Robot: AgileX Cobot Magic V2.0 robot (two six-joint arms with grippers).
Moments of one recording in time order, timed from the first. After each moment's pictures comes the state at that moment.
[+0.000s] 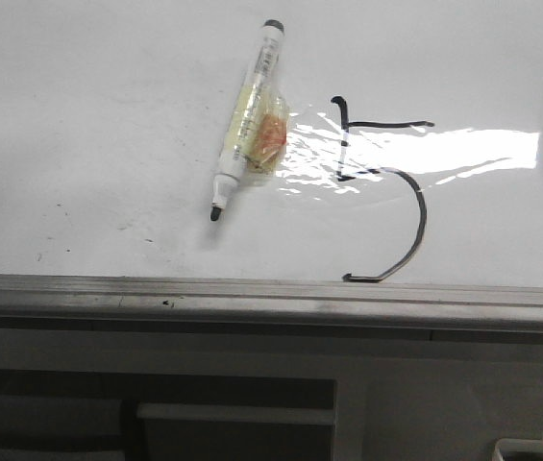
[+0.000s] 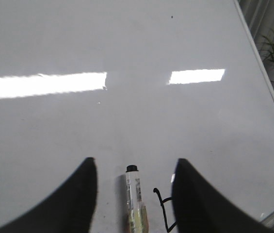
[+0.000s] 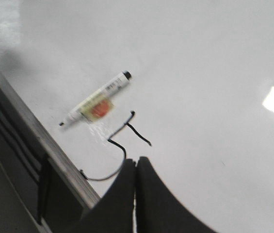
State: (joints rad) left arm -0.90 0.74 -0.57 -1.05 -0.19 0.88; right arm 0.45 0.29 -0.62 0.20 0.62 -0.49
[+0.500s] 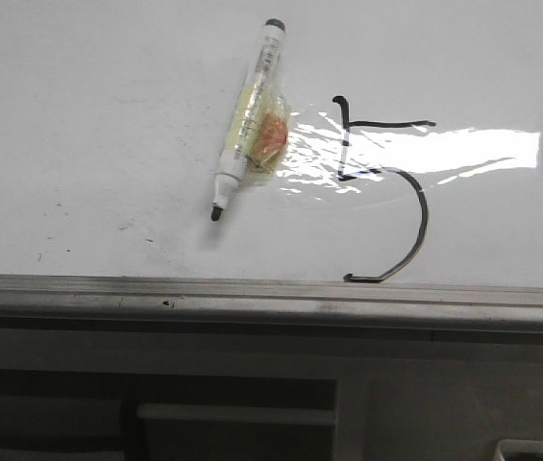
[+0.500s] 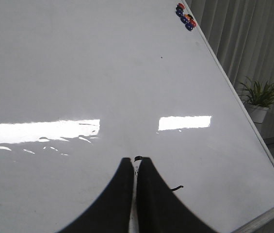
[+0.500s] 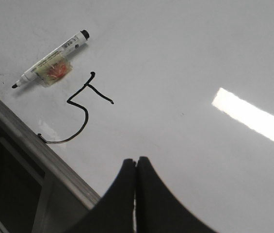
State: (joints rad) left arm -0.90 0.23 -0.29 -1.04 -0.17 0.91; right arm 0.44 -0.01 -0.41 -0.02 0.63 -0.36
